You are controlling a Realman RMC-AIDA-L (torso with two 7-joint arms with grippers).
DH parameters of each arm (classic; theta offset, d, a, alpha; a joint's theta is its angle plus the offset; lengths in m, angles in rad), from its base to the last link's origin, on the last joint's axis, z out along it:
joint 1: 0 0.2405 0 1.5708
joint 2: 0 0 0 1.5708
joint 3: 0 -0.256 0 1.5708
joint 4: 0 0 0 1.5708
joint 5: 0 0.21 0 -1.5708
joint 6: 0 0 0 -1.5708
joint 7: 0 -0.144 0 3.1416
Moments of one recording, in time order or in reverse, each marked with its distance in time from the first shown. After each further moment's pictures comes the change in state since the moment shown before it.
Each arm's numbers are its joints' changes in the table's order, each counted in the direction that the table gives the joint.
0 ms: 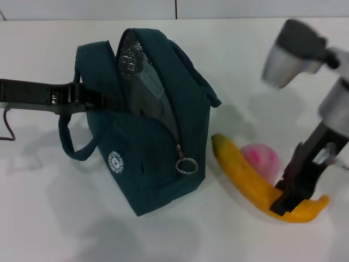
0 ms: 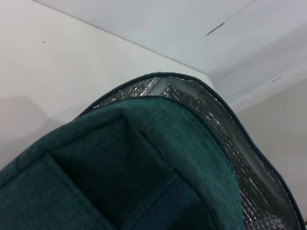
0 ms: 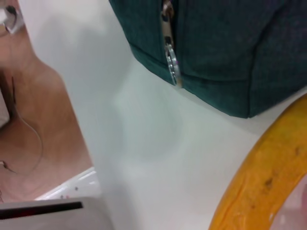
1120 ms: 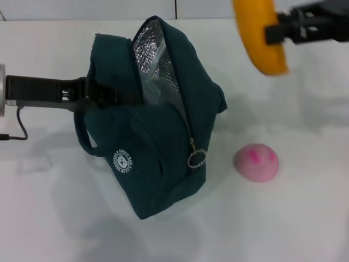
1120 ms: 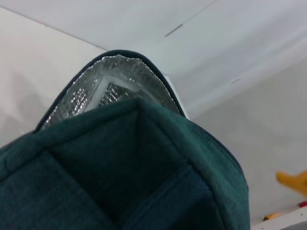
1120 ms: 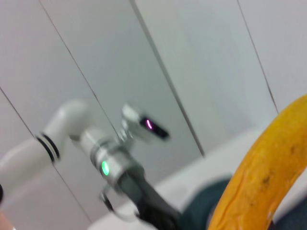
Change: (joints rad) left arm -0.002 0.018 -0.006 0.000 -0.086 0.051 0.000; right arm -0.087 0.027 -0.782 -0.008 0.447 -0.058 0.303
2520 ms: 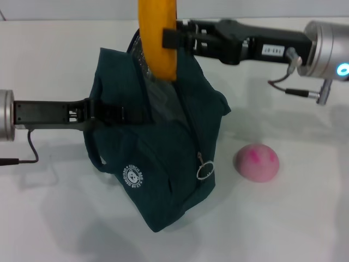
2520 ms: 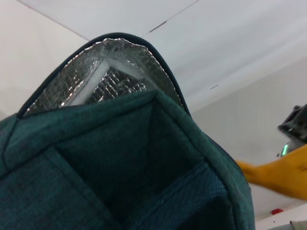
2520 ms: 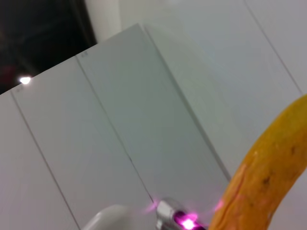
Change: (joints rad) left arm 0.058 0.037 -0.004 -0.066 -0.047 0.003 -0.076; right arm 0.049 -0.041 0.501 0.722 0.641 0.386 0.595
